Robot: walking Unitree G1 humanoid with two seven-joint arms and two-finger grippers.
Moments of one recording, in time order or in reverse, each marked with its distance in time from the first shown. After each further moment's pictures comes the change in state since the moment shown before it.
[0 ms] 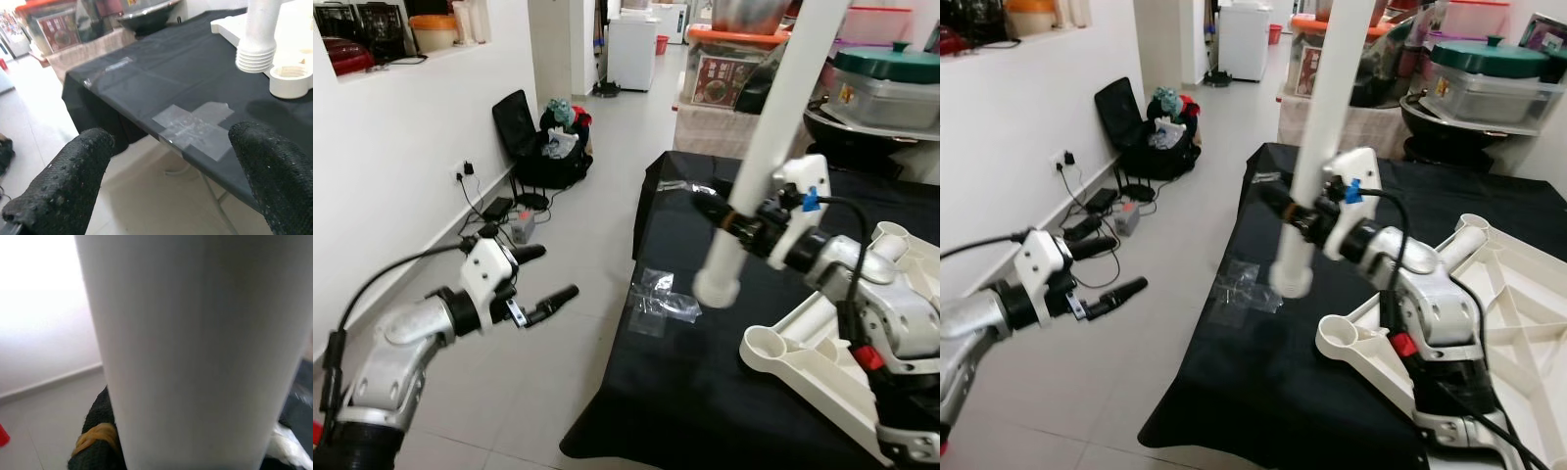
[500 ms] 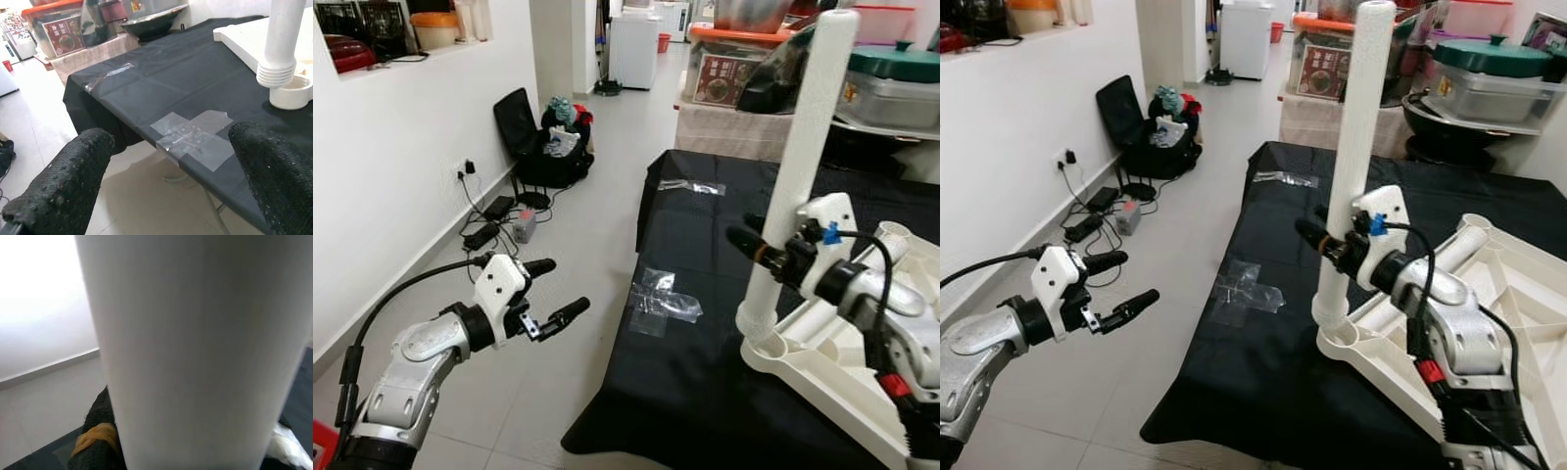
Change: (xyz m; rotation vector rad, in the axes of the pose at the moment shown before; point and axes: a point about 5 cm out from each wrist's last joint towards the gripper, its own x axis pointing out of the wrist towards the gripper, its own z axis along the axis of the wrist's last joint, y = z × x) left arm 0.008 -0.010 0.001 -0.025 -0.030 0.023; right arm -0.028 -0.013 -0.022 -0.011 0.052 -0.063
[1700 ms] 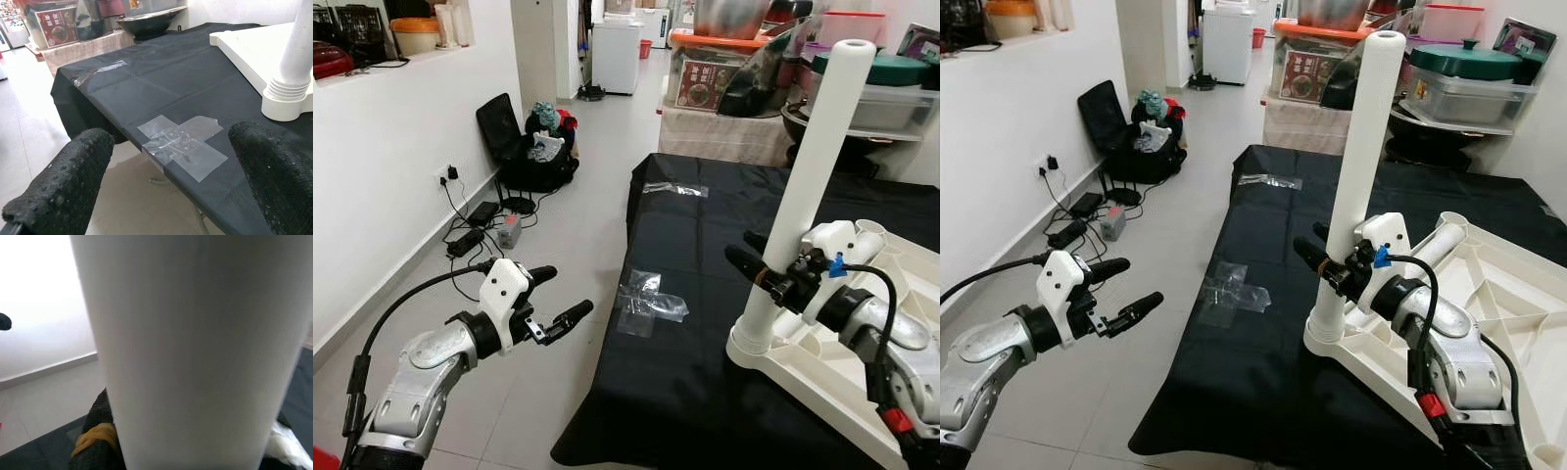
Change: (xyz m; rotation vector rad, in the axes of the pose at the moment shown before) left arm 0.000 -0.006 -0.006 -0.080 0.031 0.037; right arm -0.012 0.019 -0.017 0.017 -0.008 0.087
